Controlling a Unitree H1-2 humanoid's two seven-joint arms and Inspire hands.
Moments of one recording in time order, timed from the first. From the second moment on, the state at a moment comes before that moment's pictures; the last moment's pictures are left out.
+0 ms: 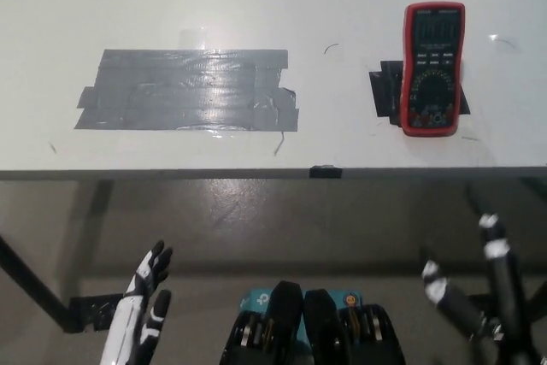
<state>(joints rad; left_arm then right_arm) 0.17 0.08 -0.09 -0.19 0.19 -0.20 0.02 0.03 -0.01 0.04 -0.32 -0.43 -0.19 -0.12</state>
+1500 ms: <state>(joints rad) 0.27 0.11 -0.09 -0.14 0.22 -0.32 0.02 -0.92 -0.01 -0.11 0.48 -0.58 0.36 -0.39</state>
